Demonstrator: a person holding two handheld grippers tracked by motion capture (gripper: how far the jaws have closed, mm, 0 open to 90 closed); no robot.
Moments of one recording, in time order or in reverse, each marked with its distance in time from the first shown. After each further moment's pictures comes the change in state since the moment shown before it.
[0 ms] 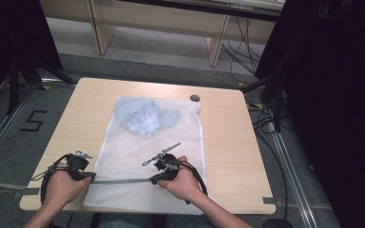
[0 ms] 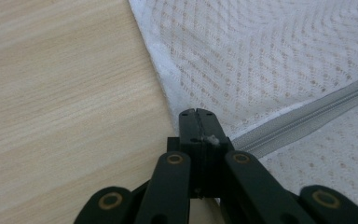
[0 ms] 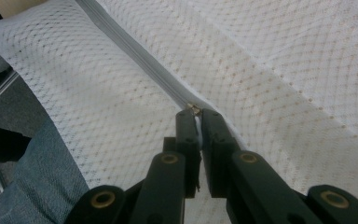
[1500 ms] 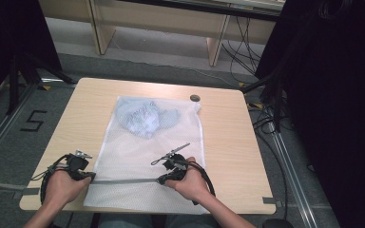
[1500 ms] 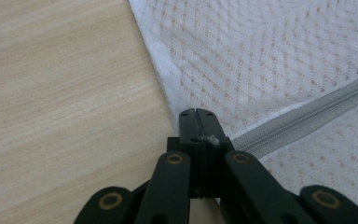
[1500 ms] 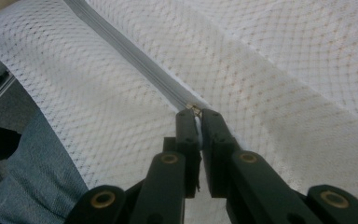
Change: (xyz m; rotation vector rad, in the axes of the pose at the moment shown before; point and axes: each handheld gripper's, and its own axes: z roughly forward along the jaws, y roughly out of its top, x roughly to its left) left arm 0.000 0.000 0.001 -0.006 0.006 -0.006; right arm -0.013 -0.013 -0.014 0.007 -0.012 0.068
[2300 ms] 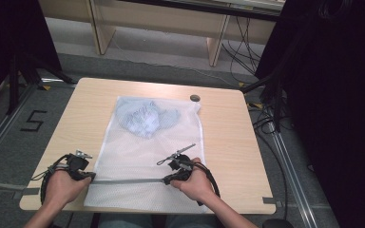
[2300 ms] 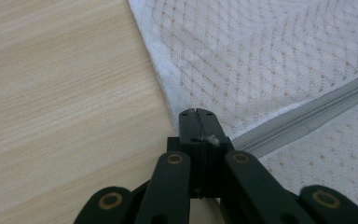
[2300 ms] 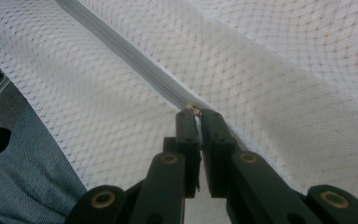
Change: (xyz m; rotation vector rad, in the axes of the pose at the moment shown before) left arm 0.000 0.000 -0.001 0.012 -0.005 0.018; right arm -0.011 -0.009 -0.005 -0.001 -0.019 0.018
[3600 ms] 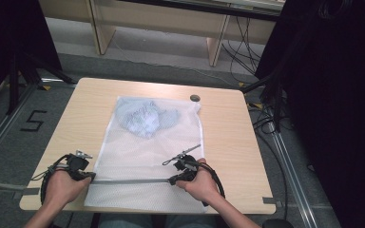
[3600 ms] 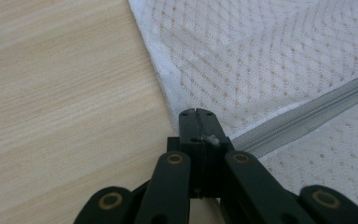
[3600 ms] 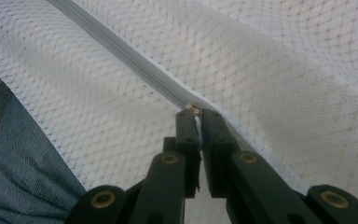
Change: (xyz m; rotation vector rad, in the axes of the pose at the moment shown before) left arm 0.000 0.000 0.000 0.003 0.001 0.002; right arm -0.009 -0.008 -0.007 0.018 -0.017 0.027
